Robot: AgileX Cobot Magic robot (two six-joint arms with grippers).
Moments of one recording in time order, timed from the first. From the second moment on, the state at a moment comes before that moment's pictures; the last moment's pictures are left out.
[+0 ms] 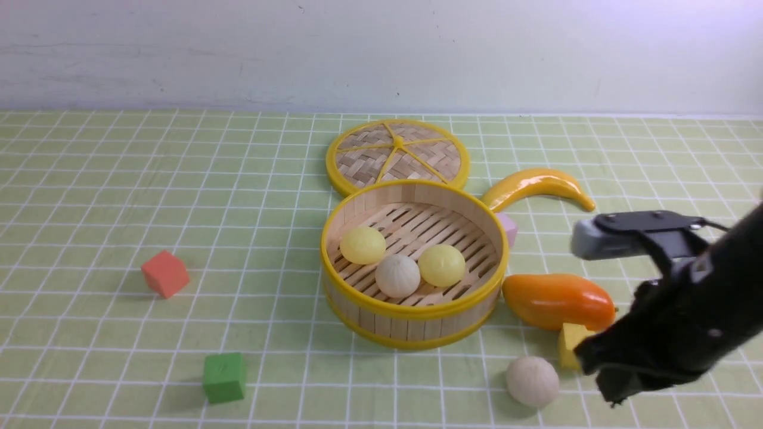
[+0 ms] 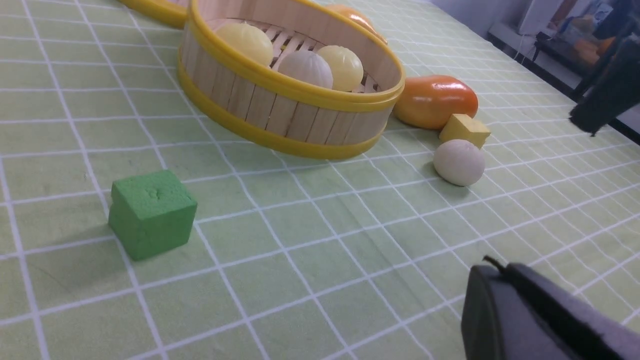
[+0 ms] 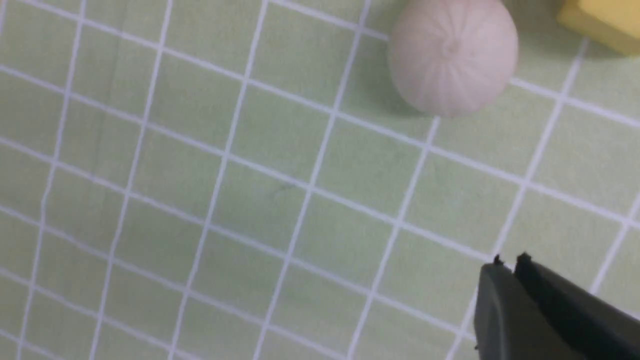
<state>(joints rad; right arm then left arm) 0.39 1.44 -0.99 0.23 0.94 0.00 -0.66 0.04 0.00 -0.20 0.21 -0.16</state>
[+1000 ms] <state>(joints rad) 0.44 1.77 -1.07 0.16 0.66 0.07 -0.66 0.04 0.00 -0.20 0.22 -0.16</state>
